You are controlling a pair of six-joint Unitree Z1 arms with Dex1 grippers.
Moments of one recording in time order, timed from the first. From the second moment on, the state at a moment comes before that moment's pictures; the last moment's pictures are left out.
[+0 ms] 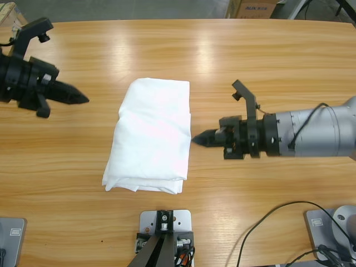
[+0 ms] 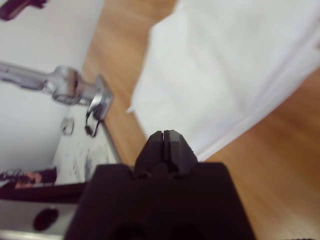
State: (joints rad) arm 0 -0.53 1.50 -1.08 0.60 -0.40 0.01; arm 1 0.79 1.56 -0.32 -0.67 0.54 0.71
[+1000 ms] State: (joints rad) arm 0 -0.69 1.87 -0.96 0.22 -0.40 -0.06; arm 1 0.93 2.06 -0.20 -1.23 0.56 0.81
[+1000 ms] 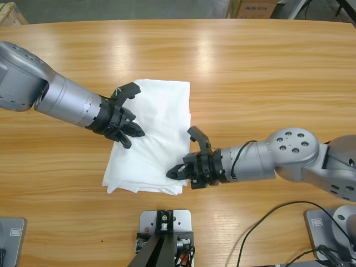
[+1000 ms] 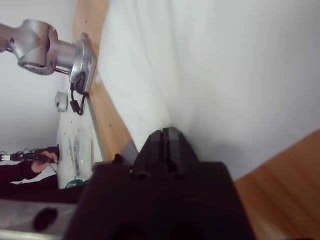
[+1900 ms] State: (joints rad) arm 0 -0.61 1.57 -1.07 0.55 -0.33 0.17; arm 1 1.00 2.00 -0.10 -1.36 0.45 0.84
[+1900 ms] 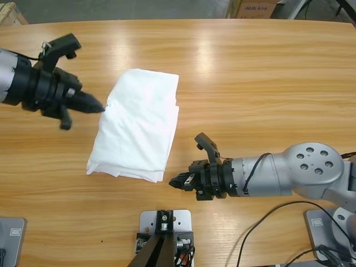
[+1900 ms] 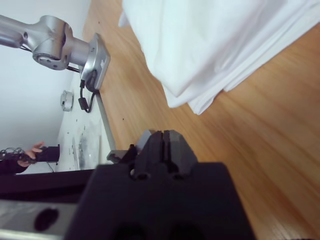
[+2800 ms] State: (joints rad) arm 0 -0.82 1.81 -1.45 0.97 0.00 0.63; arm 1 1.01 1.29 -0.82 0.87 -0.10 0.54
